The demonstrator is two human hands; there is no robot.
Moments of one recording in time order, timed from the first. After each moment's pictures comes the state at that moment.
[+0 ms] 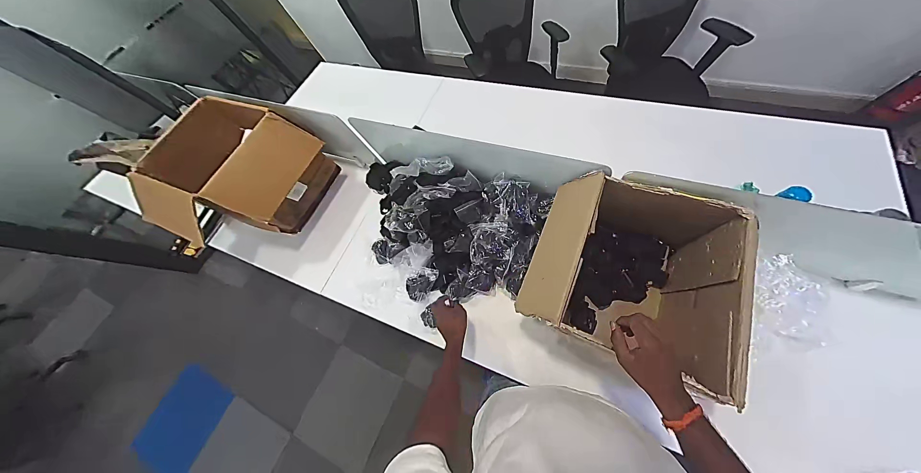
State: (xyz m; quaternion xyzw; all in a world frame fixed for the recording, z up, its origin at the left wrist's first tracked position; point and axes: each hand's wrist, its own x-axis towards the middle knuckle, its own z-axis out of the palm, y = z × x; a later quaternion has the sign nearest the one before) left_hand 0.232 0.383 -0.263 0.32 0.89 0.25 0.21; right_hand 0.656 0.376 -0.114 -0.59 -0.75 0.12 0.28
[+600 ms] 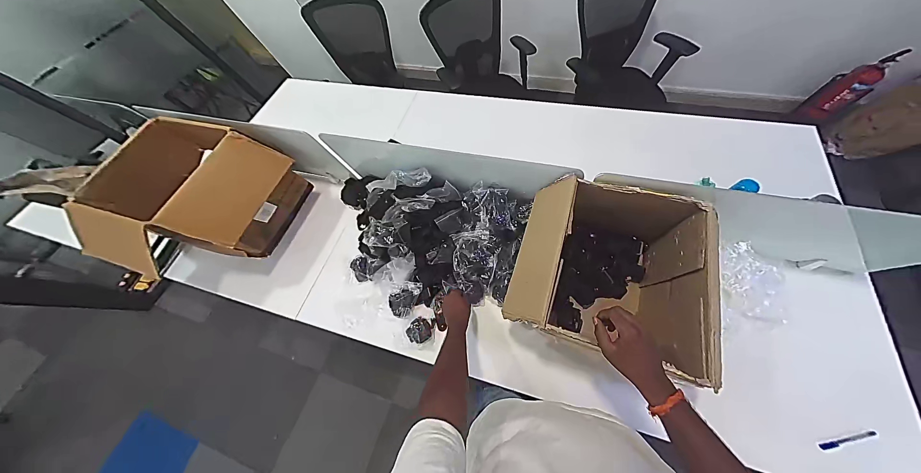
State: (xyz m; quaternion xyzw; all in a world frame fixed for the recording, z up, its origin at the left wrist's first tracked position) left_hand 0.260 0.456 -0.276 0.43 0.85 0.03 0.30; right_hand 0.655 0.379 -0.115 -0.61 -0.74 0.14 0.26
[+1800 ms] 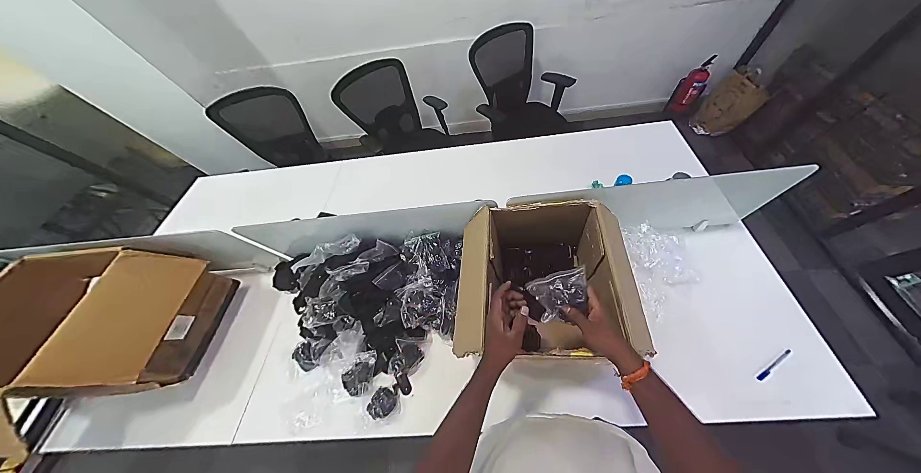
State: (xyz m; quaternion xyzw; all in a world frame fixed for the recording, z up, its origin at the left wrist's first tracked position) left_hand 0.491 0.436 -0.100 0.63 0.38 0.47 0.49; right_hand 0.714 0.390 -0.080 -0.59 -0.49 0.44 0.47
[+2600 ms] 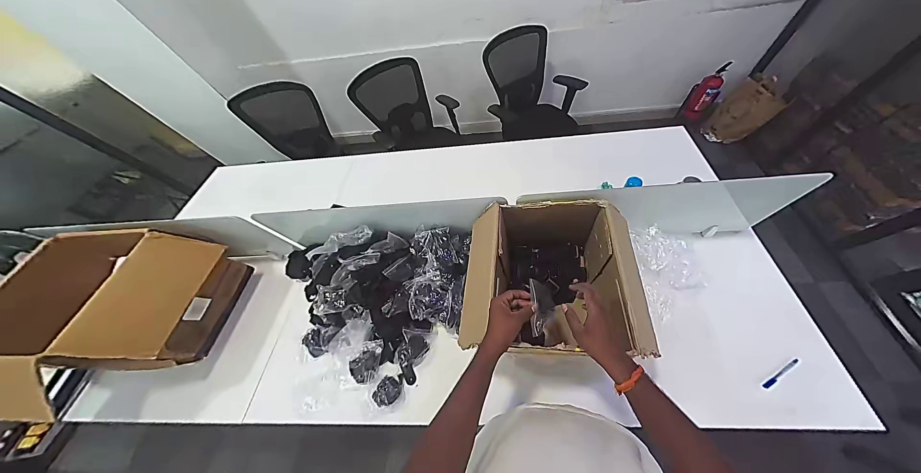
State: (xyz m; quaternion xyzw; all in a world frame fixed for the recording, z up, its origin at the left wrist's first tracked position) left_hand 0.485 0.450 -0.102 0.52 0.46 0.39 0.61; right_hand 0.697 0.385 -0.086 -0.68 -0.61 0.21 0.35
